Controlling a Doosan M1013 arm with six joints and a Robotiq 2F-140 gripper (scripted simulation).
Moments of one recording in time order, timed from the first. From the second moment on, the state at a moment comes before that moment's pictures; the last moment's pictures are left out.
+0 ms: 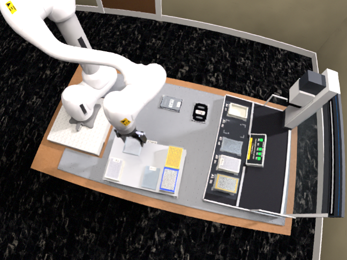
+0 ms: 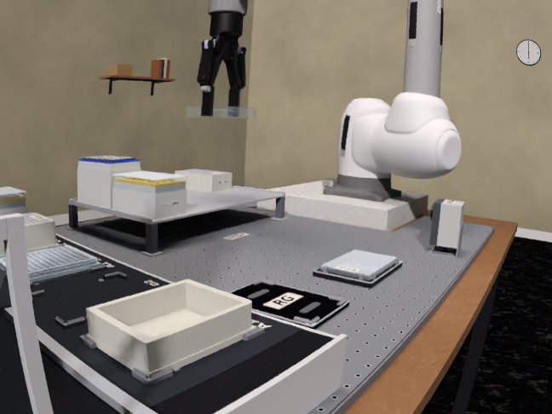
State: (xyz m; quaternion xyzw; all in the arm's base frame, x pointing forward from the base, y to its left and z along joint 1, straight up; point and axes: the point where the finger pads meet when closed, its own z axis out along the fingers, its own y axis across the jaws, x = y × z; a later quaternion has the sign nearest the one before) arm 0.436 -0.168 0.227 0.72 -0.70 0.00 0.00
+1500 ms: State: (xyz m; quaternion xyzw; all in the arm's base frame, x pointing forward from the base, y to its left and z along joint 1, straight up) arm 0.436 -0.168 0.159 0.72 -0.70 0.00 0.00
